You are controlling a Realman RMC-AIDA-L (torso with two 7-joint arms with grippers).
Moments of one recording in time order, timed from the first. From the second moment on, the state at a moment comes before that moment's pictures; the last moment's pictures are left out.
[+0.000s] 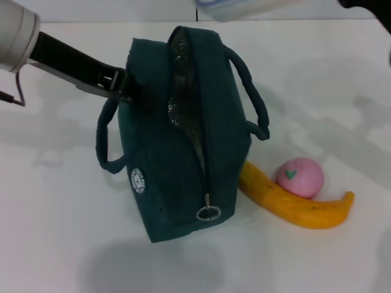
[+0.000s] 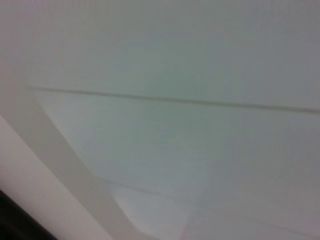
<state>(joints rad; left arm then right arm) -0.70 -2.00 0.98 1.35 2.24 1.88 -2.75 0.78 2.03 -0.65 -0.05 -1.16 -1.79 2.05</state>
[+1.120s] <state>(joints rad) -0.71 -2.03 0.98 1.34 2.23 1.85 -2.70 0.82 2.03 -0.93 0.01 -1.17 -1.51 2.01</state>
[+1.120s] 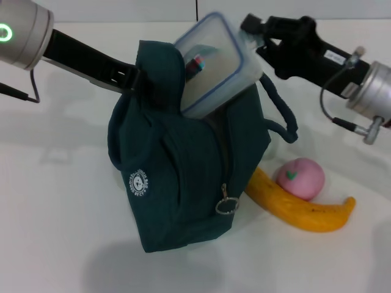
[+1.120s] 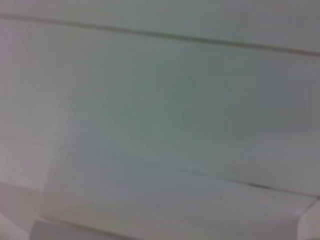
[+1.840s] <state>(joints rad) -0.70 -2.03 0.97 1.33 2.23 1.85 -2.66 0.87 2.03 -0.94 0.00 -1.17 -1.48 1.97</state>
